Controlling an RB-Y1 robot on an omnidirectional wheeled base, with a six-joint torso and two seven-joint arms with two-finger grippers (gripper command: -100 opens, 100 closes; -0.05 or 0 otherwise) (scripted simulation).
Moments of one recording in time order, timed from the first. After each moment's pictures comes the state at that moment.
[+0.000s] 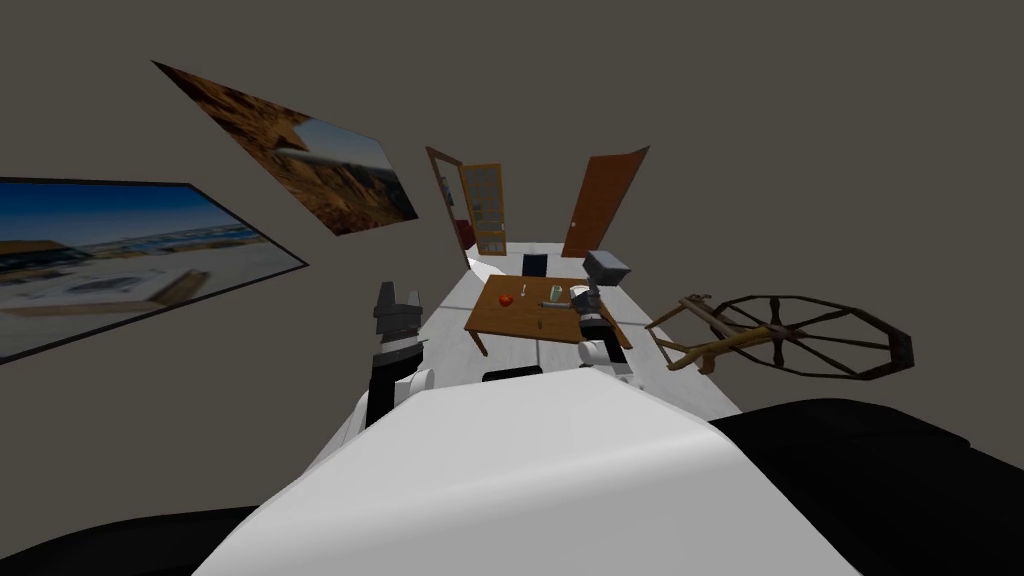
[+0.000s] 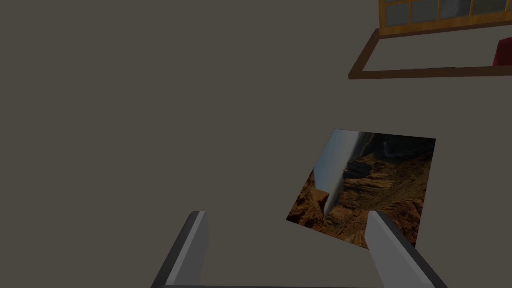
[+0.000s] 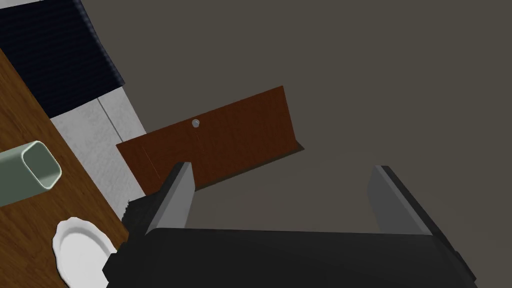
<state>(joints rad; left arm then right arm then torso) 0.55 0.03 0.06 -2.33 -0.07 -0.36 0.09 0.41 -0.14 -0.10 -2.04 -0.22 -0.21 -0.22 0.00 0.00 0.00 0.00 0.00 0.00</state>
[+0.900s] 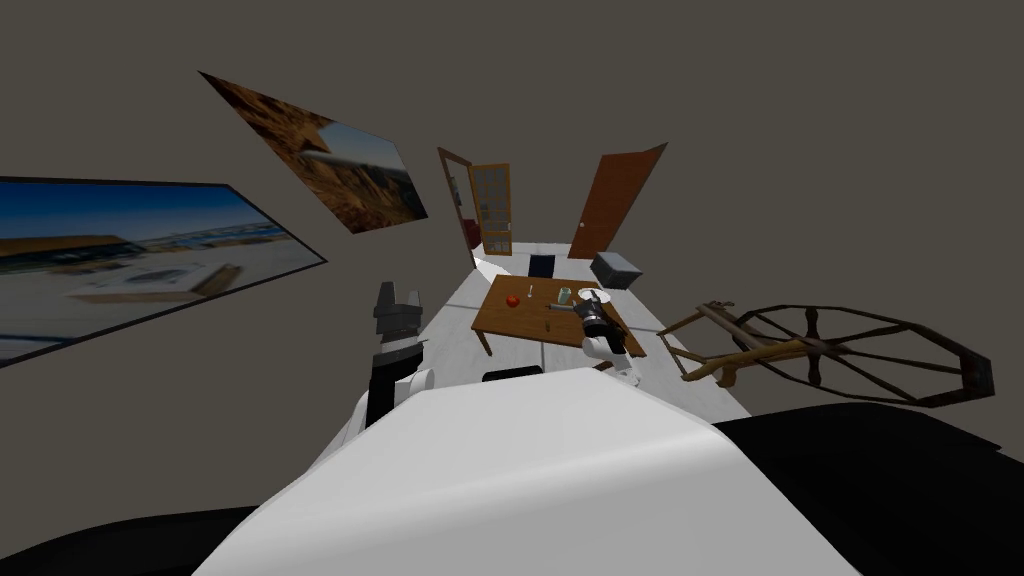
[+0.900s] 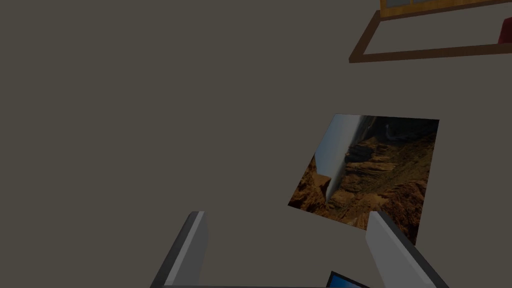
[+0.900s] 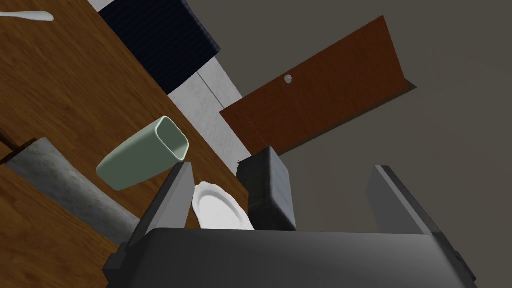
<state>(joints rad) 0.55 0.03 0.06 -2.33 -0.07 -0.36 0.09 0.31 -0.16 -0.22 -1.80 -0.34 -0.05 -0.44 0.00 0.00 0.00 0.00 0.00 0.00</state>
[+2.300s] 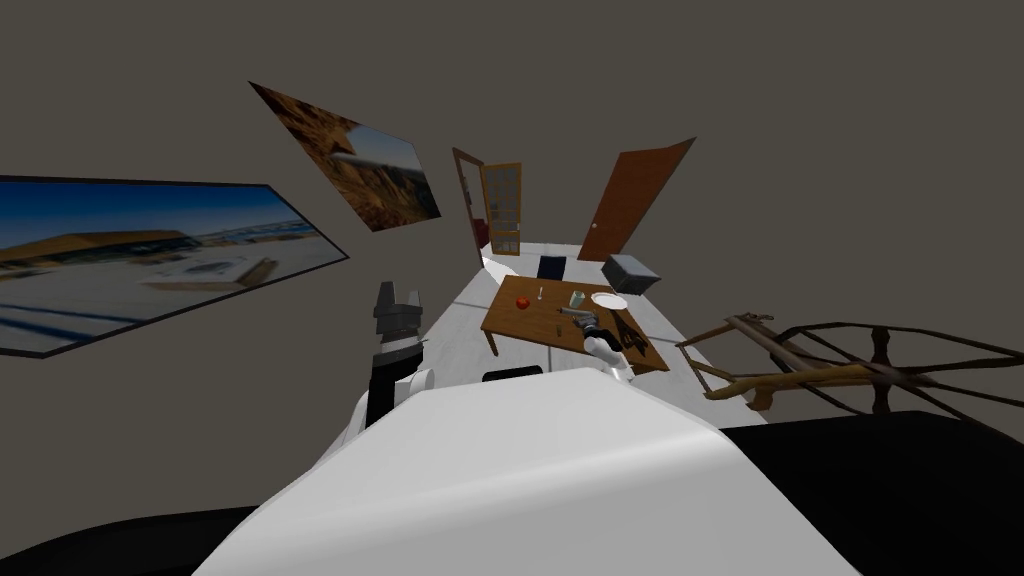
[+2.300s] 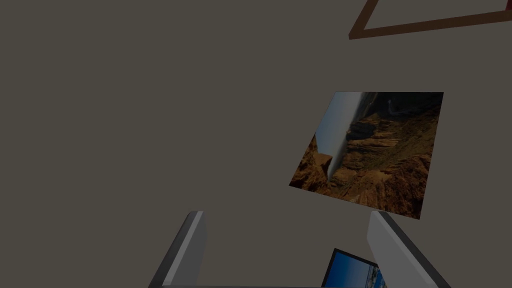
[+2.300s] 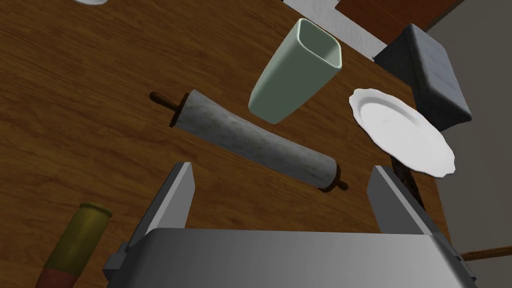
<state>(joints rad) 0.55 0.03 0.06 -2.33 -0.07 -0.36 0.09 0.18 -0.14 -0.37 -1.46 -0.49 0.17 -0.71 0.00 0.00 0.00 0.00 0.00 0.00</state>
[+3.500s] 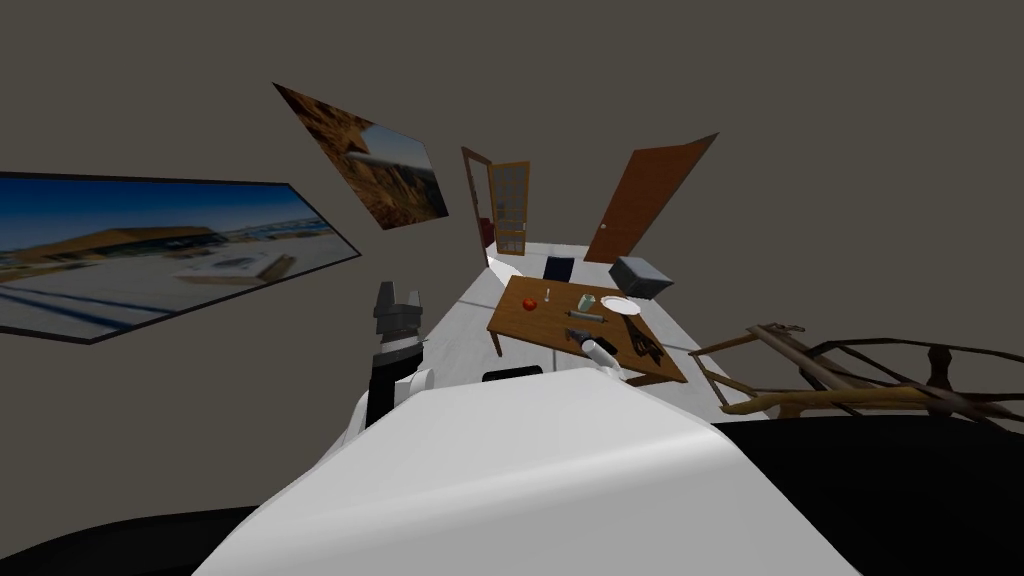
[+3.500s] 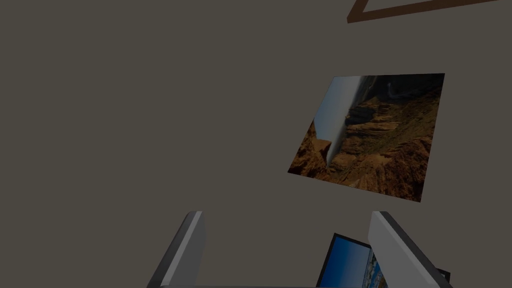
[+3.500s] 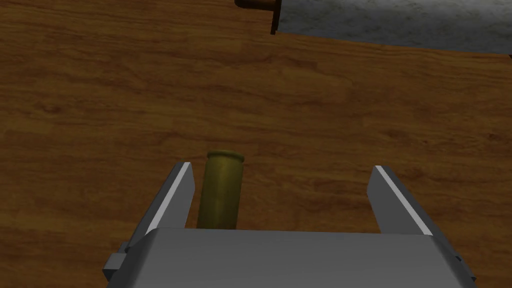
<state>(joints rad) 0.55 0.03 0.06 -2.33 -0.07 -0.36 0.09 0.08 -0.11 -0.47 -1.17 -0.61 0.33 -0.92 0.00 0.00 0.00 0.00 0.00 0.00</state>
